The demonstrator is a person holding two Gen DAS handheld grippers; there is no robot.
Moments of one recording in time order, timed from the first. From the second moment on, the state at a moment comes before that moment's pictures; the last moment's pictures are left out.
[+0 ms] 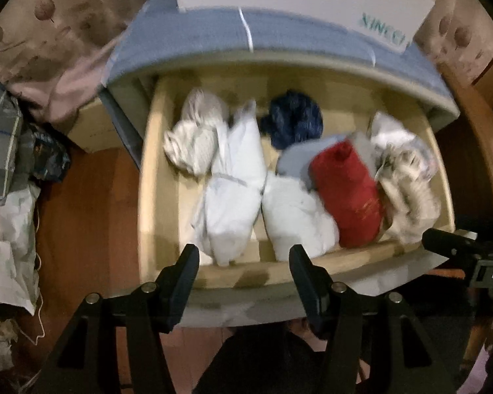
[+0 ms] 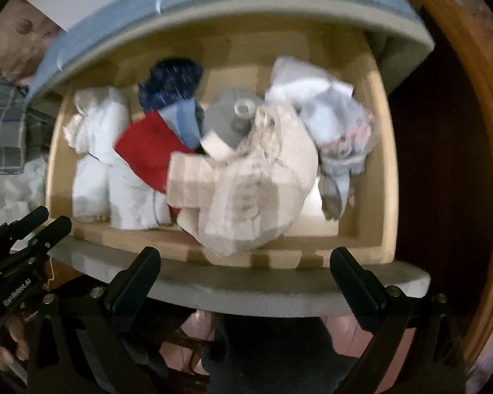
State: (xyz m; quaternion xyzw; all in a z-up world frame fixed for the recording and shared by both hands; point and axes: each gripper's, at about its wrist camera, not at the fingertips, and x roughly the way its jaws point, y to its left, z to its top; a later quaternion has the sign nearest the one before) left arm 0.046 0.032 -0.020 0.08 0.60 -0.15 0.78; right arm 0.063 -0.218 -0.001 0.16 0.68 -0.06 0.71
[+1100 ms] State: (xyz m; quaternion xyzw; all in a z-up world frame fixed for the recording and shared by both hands) left arm 0.081 0.056 -0.032 0.05 0.62 -0.12 0.78; right arm 0.053 -0.233 -0.021 0.23 0.71 -0.08 0.66
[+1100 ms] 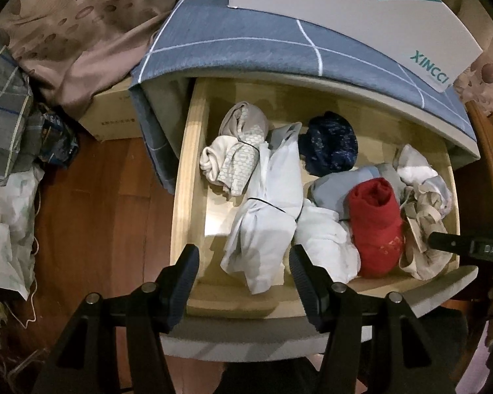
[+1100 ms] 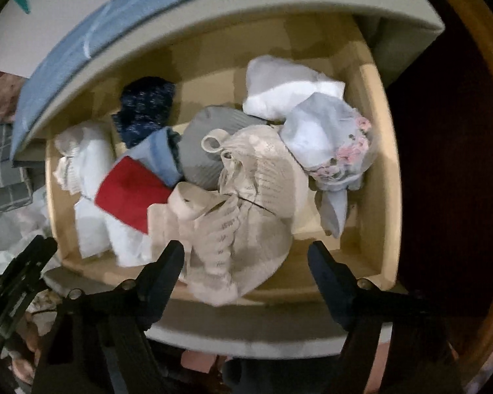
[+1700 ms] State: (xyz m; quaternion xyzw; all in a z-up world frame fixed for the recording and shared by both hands) left arm 0.092 0.046 -0.052 0.04 0.64 -0.12 0.76; right arm 0.053 -0.221 -0.060 0.25 0.70 -0.09 0.66
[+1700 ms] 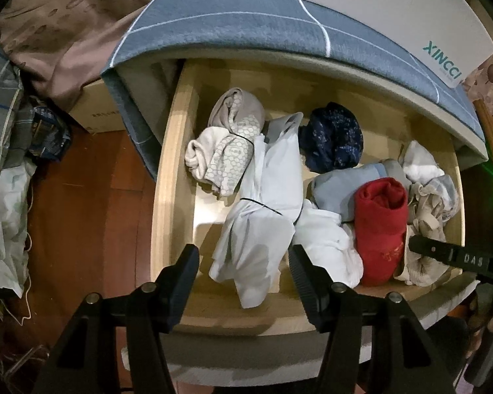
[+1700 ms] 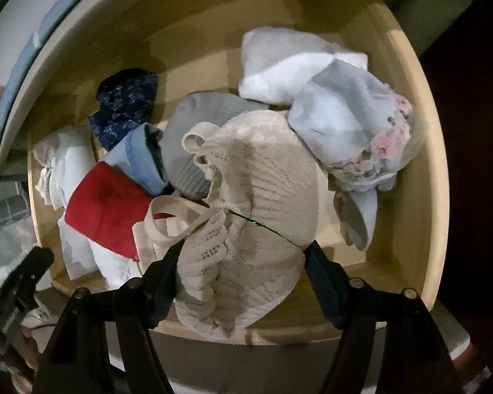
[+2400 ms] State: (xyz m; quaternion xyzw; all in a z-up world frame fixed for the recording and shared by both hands) left arm 0.102 0.027 -0.075 0.07 0.66 -0.12 0.74; right arm 0.036 -0.208 -0.032 0.08 0.68 -0.12 0.72
